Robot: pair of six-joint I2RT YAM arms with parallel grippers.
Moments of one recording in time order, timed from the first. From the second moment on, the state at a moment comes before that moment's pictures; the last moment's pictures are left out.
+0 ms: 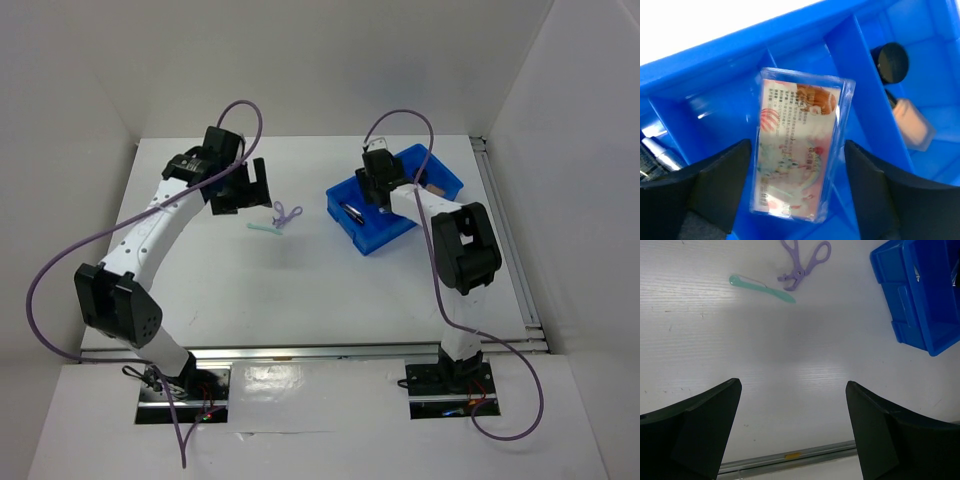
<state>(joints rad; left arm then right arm) -0.31 1.58 1.60 -0.94 0.02 -0.48 0.35 1.99 1.40 -0.13 0.46 -0.08</state>
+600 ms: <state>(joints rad) -0.31 1.66 1.78 -1.02 -0.08 -0.49 0.42 1.99 1.80 -0.38 0.31 0.03</state>
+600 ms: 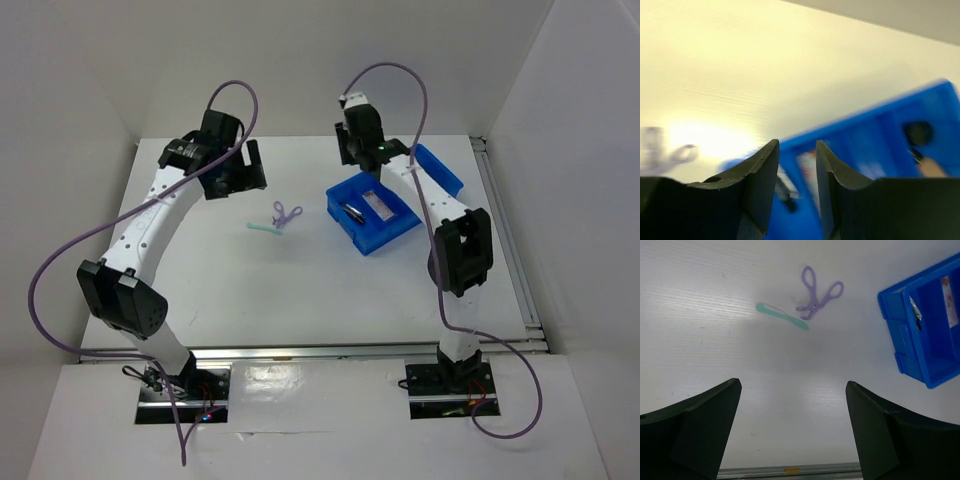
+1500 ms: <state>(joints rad) -0.30 1.45 1.65 -0.96 -0.25 -0.61 0.68 2.51 2.35 -0.74 -0.03 0.50</state>
